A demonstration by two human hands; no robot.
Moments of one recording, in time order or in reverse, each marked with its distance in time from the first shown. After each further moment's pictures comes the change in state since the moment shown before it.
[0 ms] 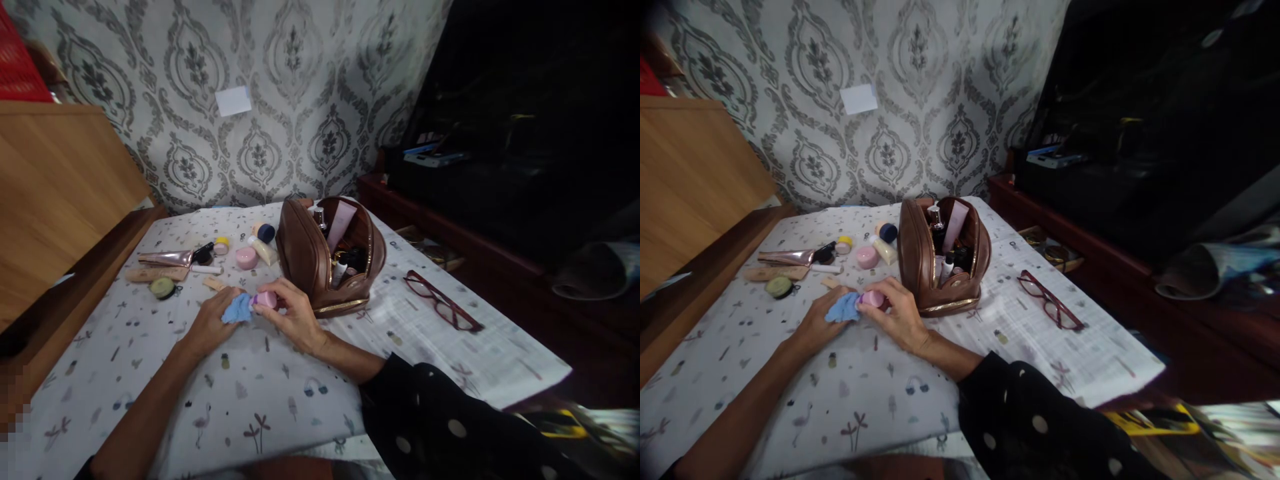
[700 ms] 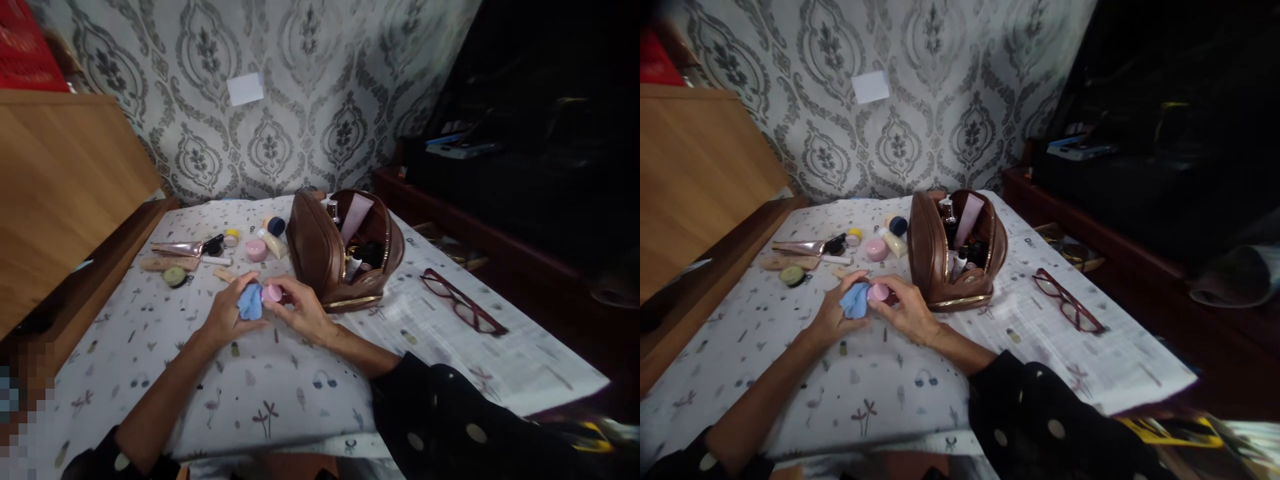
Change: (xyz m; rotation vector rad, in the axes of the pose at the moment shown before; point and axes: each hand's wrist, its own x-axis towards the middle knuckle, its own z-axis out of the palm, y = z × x) left_hand -0.006 -0.004 0.008 -0.030 0.059 -0.015; right_hand 0.002 0.006 -0.003 0.040 -0.158 0.028
